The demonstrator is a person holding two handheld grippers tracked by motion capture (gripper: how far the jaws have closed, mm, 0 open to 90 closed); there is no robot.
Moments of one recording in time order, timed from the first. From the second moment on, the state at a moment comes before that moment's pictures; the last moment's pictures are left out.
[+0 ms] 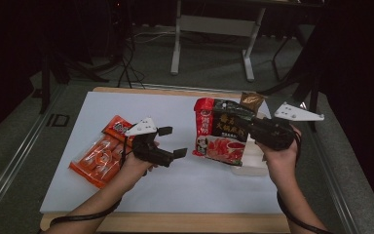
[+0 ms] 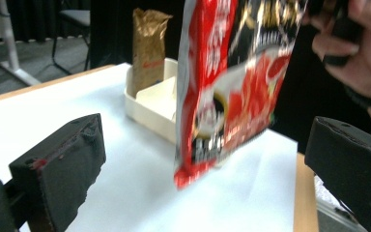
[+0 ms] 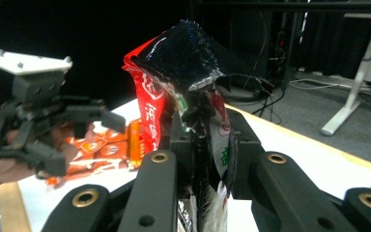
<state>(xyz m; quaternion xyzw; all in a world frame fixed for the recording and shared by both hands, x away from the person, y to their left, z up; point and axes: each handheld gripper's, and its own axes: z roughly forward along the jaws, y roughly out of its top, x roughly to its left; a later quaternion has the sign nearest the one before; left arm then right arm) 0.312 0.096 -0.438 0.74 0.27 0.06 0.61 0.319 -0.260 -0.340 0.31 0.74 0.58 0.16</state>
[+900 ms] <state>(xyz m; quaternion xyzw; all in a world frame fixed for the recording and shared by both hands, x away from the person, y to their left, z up) 0.261 0.130 -0.503 0.78 0.28 0.08 0.55 0.369 -0.334 -0.327 0.38 0.70 0.56 0.23</state>
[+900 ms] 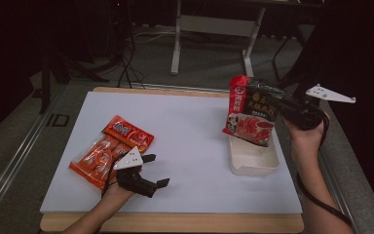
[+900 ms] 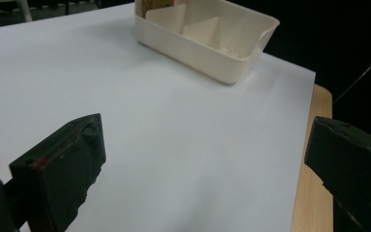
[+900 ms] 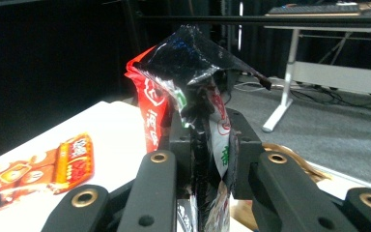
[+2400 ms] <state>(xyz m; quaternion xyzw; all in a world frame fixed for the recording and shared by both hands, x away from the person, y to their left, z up) 0.252 0.142 -0.522 0.76 0.31 0.07 0.56 0.427 -0.359 -0.414 0.39 0.71 0.55 0.20</state>
